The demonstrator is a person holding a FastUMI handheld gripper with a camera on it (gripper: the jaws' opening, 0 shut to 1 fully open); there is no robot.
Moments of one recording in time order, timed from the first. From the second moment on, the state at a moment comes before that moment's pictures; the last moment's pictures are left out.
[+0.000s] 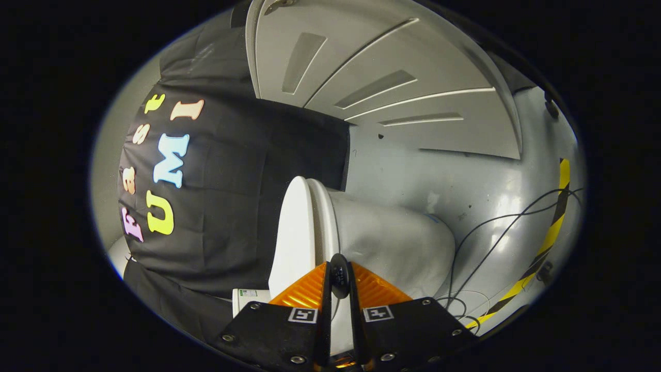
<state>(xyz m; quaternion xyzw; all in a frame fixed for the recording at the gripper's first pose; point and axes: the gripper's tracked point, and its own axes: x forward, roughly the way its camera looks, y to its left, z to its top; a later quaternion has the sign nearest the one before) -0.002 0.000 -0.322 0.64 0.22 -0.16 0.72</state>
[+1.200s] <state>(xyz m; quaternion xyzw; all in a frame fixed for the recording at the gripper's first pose) 0.020 0.015 -0.185 0.53 0.21 -0.13 0.81</state>
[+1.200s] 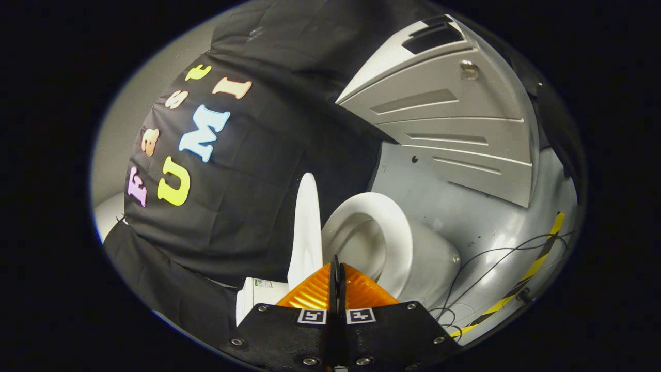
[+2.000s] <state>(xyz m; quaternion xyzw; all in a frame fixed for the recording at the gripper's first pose) 0.040 0.064 -0.097 0.50 0.16 -0.09 0.85</state>
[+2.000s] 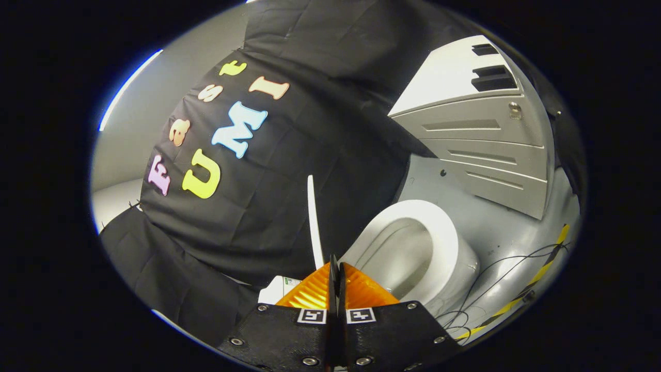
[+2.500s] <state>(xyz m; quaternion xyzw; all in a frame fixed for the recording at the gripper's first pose) 0.050 0.098 -0.054 0.46 0.15 -0.06 0.87</state>
